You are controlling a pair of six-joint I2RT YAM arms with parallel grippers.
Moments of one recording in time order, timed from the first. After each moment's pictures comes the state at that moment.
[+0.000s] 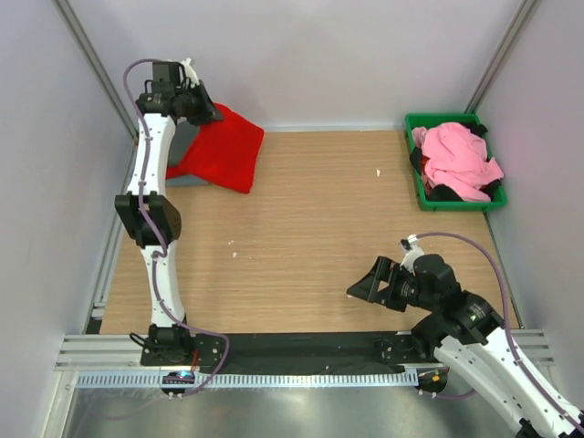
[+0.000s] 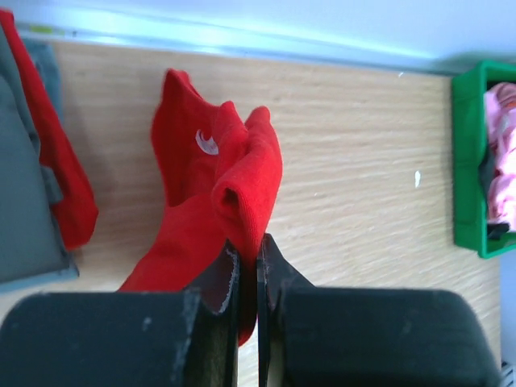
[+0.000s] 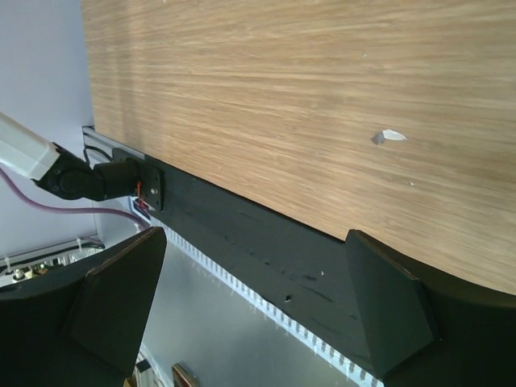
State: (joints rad) left arm -0.02 2.28 2.53 -0.93 0.41 -0.33; right arm 0.59 0.36 0.51 -0.77 -0.27 0.90
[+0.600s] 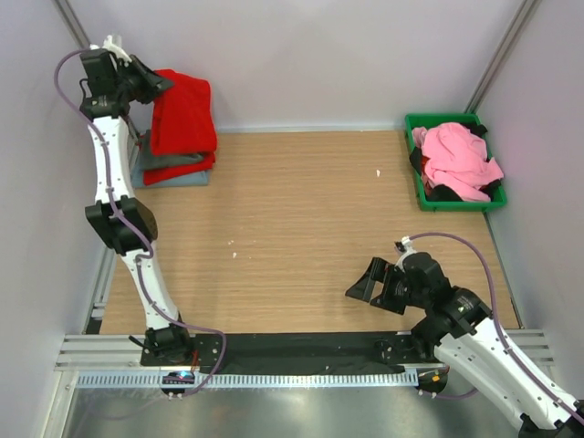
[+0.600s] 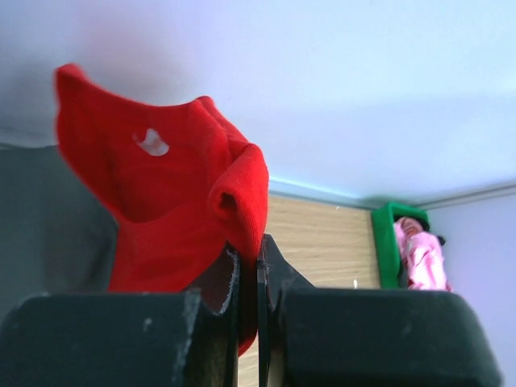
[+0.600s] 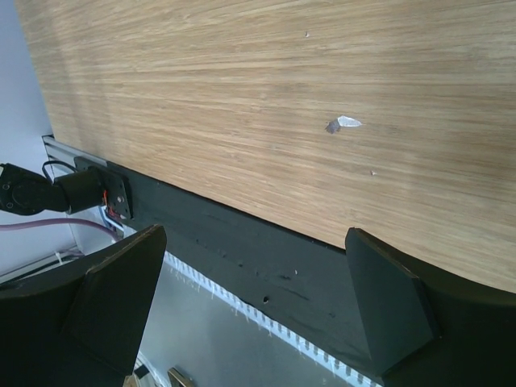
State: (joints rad) left arm 0.21 2.23 2.54 -0.62 0.55 -0.56; right arm 0.59 0.41 0.44 -0.78 -0.24 0.92
